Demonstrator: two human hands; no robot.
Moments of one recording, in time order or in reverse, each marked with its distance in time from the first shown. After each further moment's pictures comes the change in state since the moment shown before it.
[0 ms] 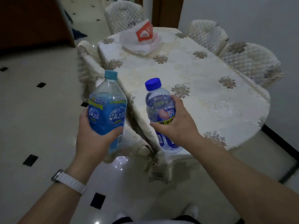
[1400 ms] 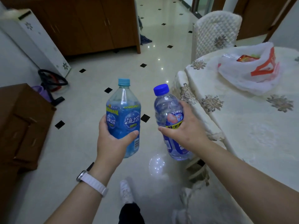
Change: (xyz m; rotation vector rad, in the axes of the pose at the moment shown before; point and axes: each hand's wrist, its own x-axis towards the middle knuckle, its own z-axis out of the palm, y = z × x) left_hand 0.379 -0.082 -0.263 -0.001 0.287 -0.120; right_hand 0.345 -0.219 0.344 0.086 -0.262 -0.057
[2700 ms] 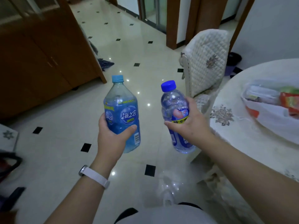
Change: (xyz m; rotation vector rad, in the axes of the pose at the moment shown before) left_hand 0.649 0.040 0.146 -0.032 -0.403 0.041; right_hand 0.561 -0.051 0.055 0.060 0.391 0.227
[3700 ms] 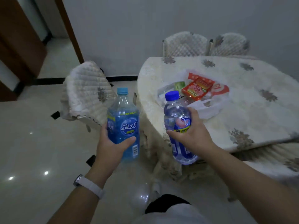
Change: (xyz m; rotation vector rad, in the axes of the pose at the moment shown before) left_hand 0.346 0.026 0.311 0.006 -1.247 0.058; right_hand 0.178 0.022 -0.051 -0.092 0.959 0.660
